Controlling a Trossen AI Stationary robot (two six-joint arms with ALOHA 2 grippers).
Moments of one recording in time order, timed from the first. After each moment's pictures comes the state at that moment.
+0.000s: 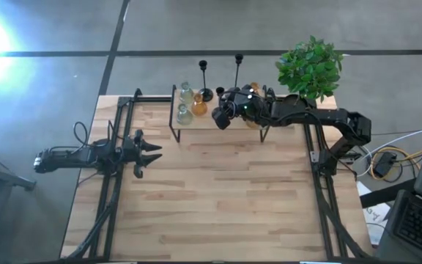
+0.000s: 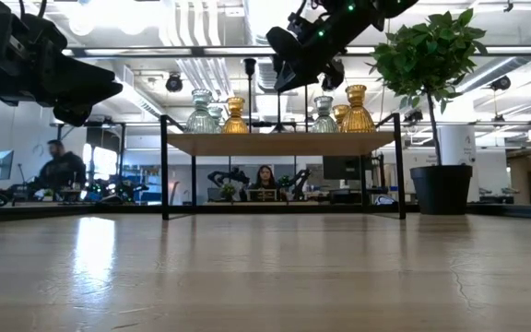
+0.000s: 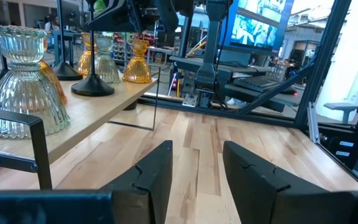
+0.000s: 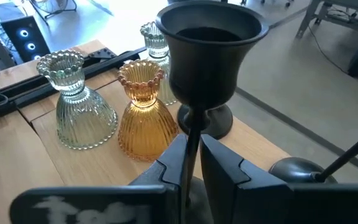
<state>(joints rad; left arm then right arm) 0.00 0.05 0.03 -0.01 -0.12 -0.13 -0.28 1.61 1.29 -0.14 0.40 0.22</state>
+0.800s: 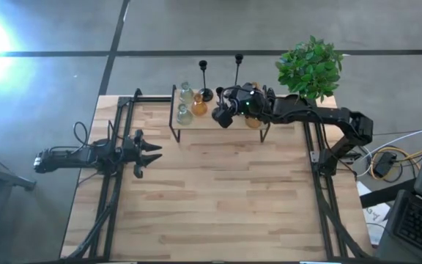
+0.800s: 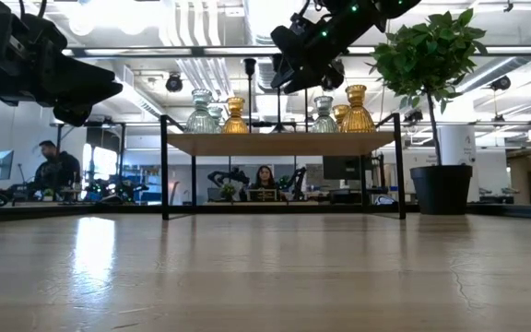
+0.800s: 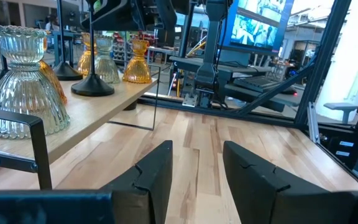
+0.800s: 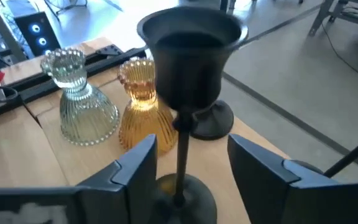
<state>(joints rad) 0.00 0.05 0.03 -0.01 -0.12 -0.13 -0.32 1.59 1.29 -0.16 0.32 0.20</state>
